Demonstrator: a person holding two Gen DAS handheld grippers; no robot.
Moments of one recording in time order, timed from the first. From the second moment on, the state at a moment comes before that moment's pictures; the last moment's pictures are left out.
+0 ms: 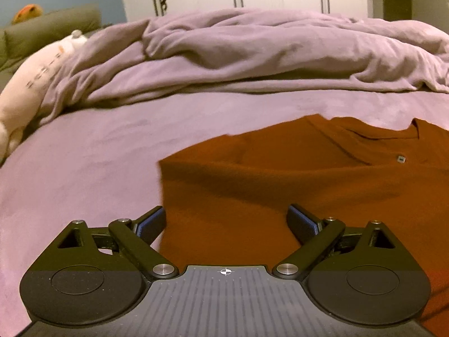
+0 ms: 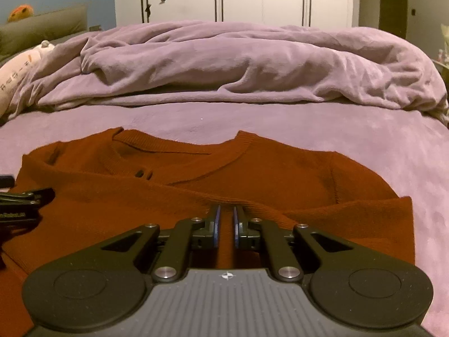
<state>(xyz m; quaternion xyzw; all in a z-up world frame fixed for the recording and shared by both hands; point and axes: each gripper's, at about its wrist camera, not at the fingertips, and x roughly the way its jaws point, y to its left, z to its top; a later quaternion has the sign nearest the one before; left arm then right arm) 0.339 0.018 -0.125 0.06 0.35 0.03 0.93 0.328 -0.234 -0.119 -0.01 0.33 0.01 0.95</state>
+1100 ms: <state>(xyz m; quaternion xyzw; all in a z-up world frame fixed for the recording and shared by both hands) 0.259 0.042 -0.107 0.05 0.40 0.02 0.92 0.244 -0.359 -0.129 0.42 0.35 -0.04 0.84</state>
